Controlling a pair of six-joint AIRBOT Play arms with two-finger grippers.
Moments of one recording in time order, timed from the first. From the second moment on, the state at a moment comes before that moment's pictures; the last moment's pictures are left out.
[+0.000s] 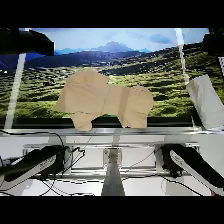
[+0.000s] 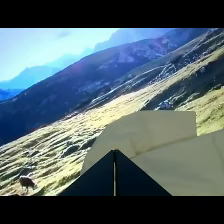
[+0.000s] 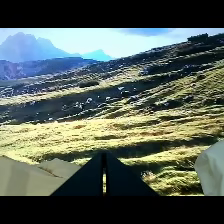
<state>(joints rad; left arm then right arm) -0.15 -1.11 1.52 1.40 -1.15 -1.28 0.09 -0.96 1.58 -1.63 1.33 1.66</state>
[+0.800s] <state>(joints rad) -0.15 -1.11 1.52 1.40 -1.15 -1.28 0.09 -0.96 1.58 -1.66 1.25 1.62</state>
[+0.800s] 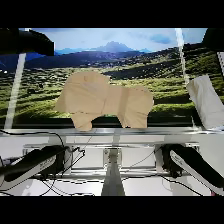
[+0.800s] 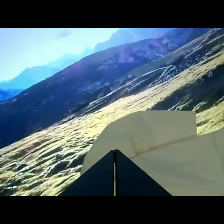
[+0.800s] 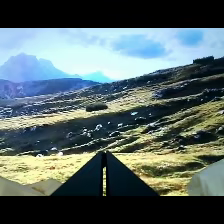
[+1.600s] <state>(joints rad) -0.15 -1.12 1.52 1.38 -1.15 -1.28 -0.34 -1.12 0.80 -1.11 1.31 1.13</state>
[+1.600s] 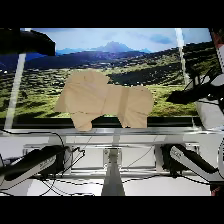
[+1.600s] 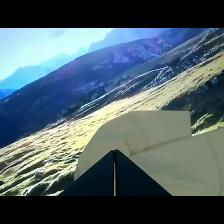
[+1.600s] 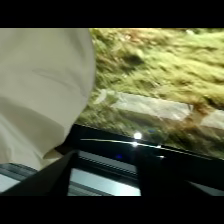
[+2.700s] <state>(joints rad) 0.41 -1.19 1.06 1.35 -1.47 -1.22 -0.23 -1.38 0.57 -0.69 1.00 0.94</state>
